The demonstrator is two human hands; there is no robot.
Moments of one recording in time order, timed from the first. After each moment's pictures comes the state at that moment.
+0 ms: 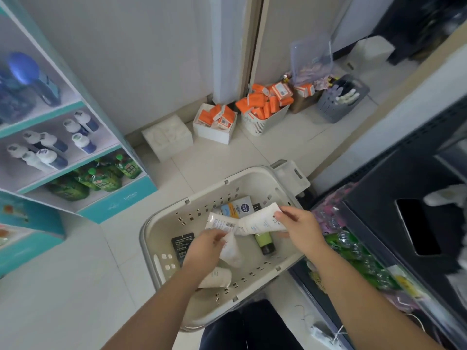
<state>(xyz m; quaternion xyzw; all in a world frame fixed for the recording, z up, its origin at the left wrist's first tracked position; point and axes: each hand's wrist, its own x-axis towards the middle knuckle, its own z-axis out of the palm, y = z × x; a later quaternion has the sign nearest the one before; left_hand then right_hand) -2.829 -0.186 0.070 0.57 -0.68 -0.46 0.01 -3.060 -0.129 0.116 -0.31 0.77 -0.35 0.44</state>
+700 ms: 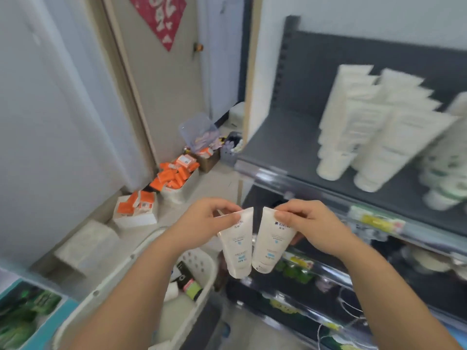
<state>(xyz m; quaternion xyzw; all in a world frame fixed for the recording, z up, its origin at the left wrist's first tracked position) -3.016 -0.139 0.331 0.15 -0.81 -0.56 0.08 -3.158 0.063 0.354 -0.36 0.77 -0.45 0.28</state>
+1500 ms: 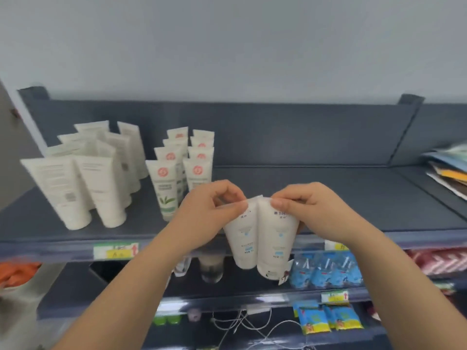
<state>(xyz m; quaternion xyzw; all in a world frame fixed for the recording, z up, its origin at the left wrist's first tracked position) -3.236 0.284 0.458 -0.10 -0.85 -0.50 0.12 -3.278 0.507 0.477 -0.25 0.84 -0.47 0.07</state>
